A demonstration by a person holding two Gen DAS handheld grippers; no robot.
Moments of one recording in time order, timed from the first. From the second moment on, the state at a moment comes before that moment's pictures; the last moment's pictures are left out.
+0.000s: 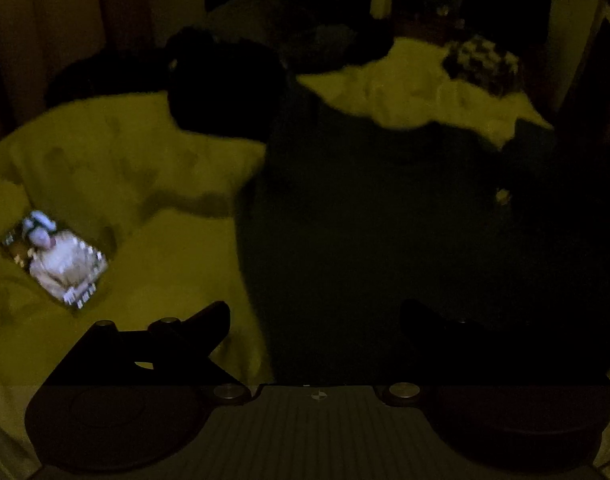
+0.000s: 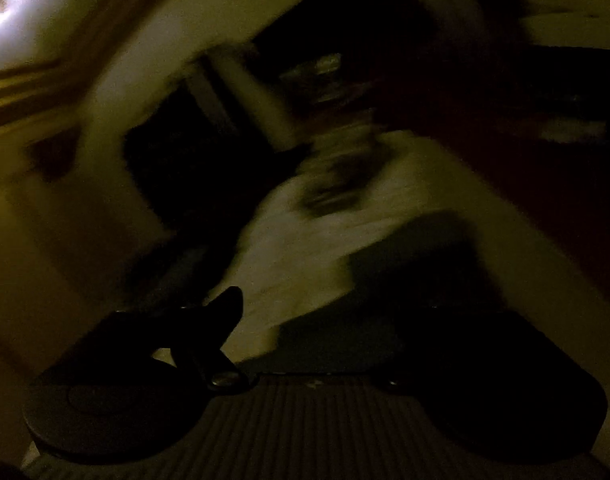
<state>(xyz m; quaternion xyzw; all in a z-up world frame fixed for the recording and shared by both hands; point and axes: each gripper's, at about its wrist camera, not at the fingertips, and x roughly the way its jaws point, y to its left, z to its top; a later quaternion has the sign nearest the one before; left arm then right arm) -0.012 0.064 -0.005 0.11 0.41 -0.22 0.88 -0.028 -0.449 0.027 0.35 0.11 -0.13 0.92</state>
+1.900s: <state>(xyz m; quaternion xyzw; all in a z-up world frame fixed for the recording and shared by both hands) 0.103 0.150 0.044 -0.03 0.40 -0.11 0.91 0.007 -0.422 -0.032 0.42 0.21 -0.02 0.88</state>
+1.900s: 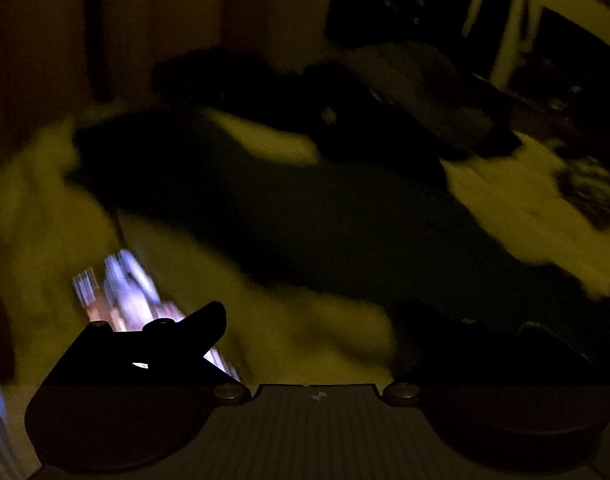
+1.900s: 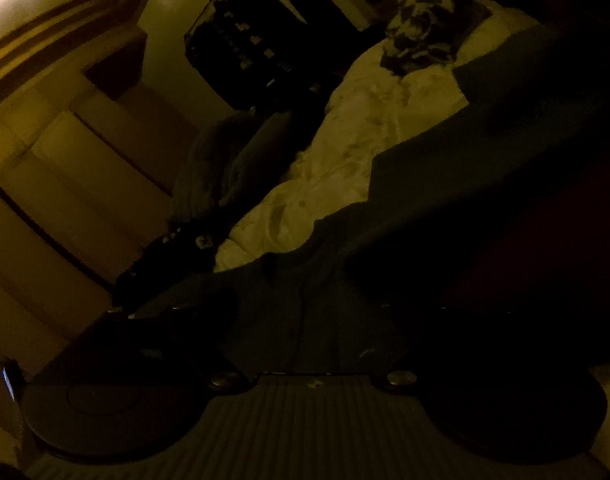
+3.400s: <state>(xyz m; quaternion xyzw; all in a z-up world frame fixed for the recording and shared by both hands) -0.049 0.128 -0.035 -0.07 0.47 -0.32 0.82 -0.132 -0.326 -0.019 0.33 0.30 0.05 0.89</state>
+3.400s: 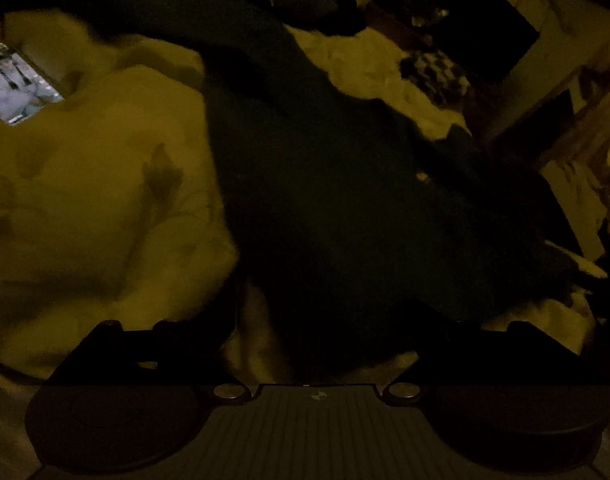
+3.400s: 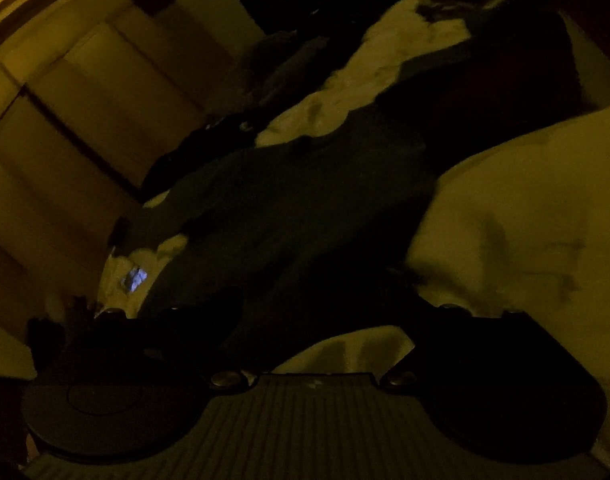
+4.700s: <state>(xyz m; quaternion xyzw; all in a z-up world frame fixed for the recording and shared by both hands) -0.036 0.122 0.011 -0.08 0.43 -0.30 0.85 -0.173 -0.368 0.041 0.33 0.21 -0.05 0.92</state>
